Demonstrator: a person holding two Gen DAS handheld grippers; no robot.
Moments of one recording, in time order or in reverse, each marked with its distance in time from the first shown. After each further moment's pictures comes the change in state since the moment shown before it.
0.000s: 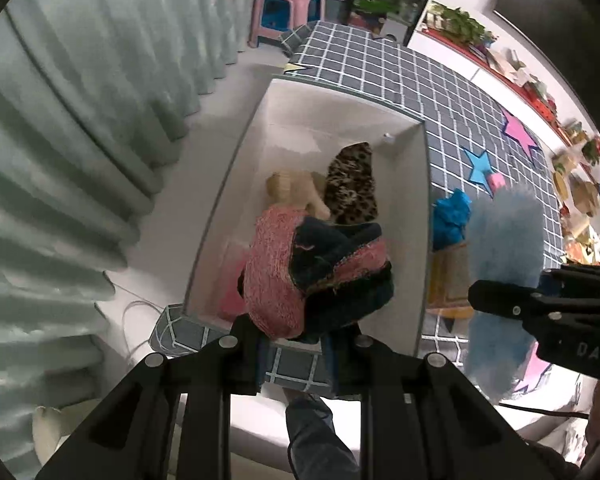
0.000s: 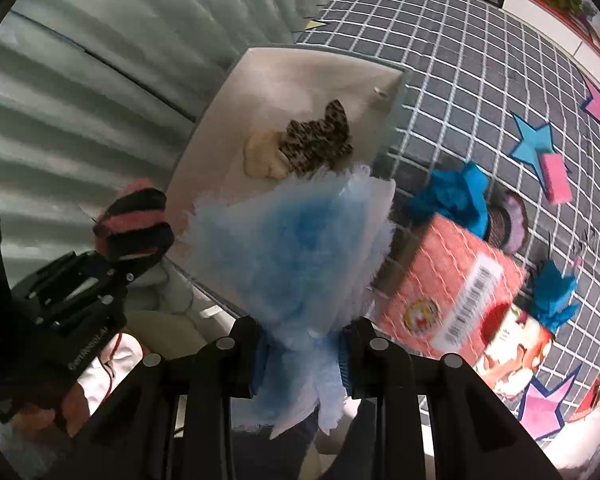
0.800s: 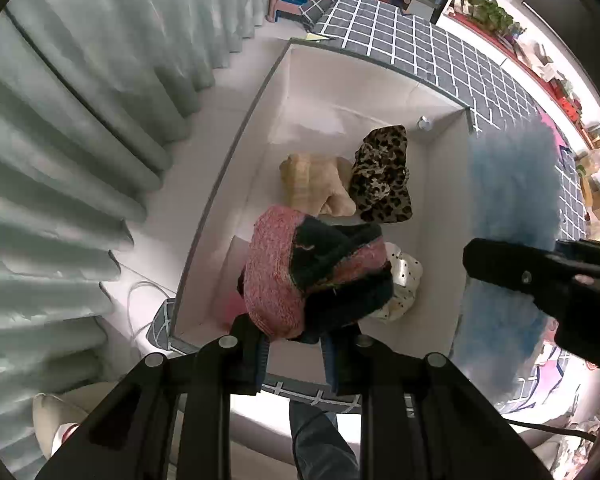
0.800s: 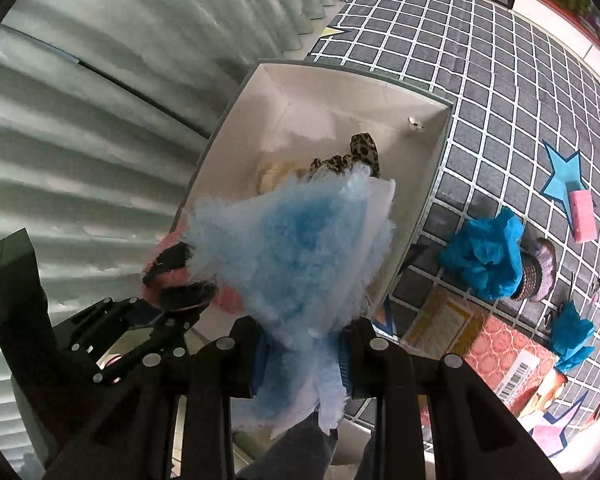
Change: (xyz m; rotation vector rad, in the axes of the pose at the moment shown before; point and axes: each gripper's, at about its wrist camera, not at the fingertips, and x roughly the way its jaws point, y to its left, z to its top) left arm 0.045 0.002 0.017 -0.039 0.091 0.055; right arm 0.029 0.017 0.051 0.002 0.003 0.019
